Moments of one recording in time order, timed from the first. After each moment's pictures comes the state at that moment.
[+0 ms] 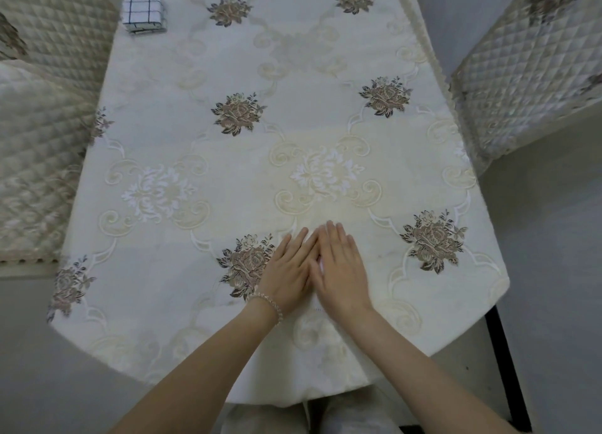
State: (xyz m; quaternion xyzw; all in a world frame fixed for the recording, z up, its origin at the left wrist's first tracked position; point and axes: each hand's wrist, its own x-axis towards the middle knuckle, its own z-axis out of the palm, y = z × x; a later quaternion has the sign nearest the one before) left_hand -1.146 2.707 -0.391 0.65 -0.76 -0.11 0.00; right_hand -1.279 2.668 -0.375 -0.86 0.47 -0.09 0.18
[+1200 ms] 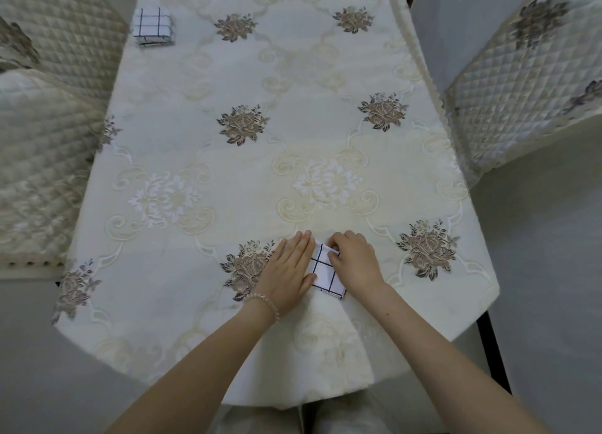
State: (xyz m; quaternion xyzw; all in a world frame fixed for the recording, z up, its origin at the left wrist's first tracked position) left_hand -1.138 2.707 -0.381 0.67 -0.74 -0.12 0.00; right_hand -1.283 2.619 -0.349 -0.82 0.52 0.00 0.25
